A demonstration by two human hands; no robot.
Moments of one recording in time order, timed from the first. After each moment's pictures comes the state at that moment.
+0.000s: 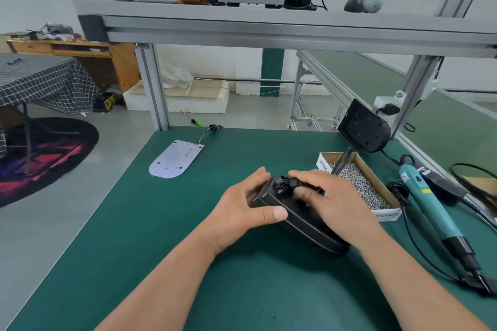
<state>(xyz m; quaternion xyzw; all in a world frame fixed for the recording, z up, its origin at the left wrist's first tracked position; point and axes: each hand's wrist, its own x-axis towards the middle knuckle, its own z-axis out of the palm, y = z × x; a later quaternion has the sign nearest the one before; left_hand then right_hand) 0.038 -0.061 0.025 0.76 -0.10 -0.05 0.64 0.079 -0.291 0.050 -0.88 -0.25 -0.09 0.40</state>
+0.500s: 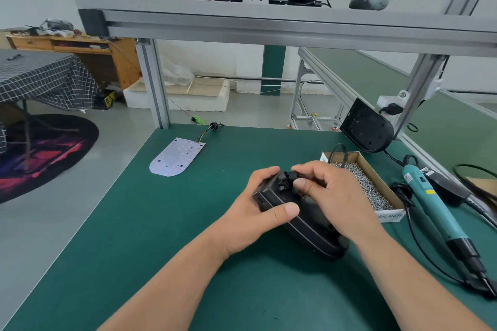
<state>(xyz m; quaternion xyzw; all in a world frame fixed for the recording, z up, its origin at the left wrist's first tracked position) 0.032 -0.078 0.023 0.71 -0.11 -0.05 0.69 0.085 -0.282 0.048 -0.84 -0.20 -0.08 0.50</state>
